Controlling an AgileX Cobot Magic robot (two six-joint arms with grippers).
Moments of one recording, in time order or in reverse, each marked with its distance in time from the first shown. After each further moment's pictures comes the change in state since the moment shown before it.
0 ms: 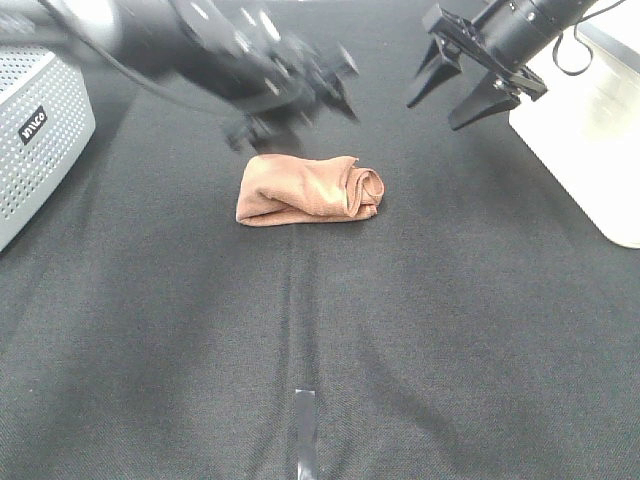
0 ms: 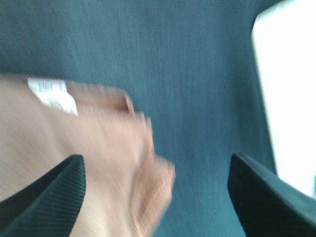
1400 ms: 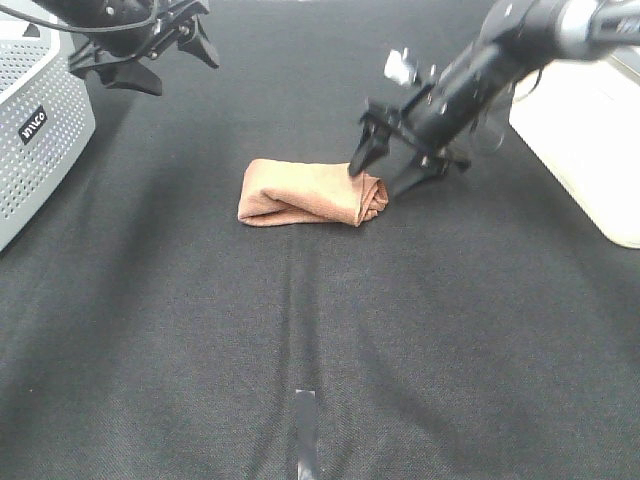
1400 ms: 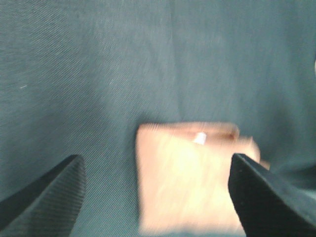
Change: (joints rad) left arm 0.250 -0.161 0.000 0.181 0.304 0.122; right arm 0.112 0.161 0.000 -0.019 -0.158 0.006
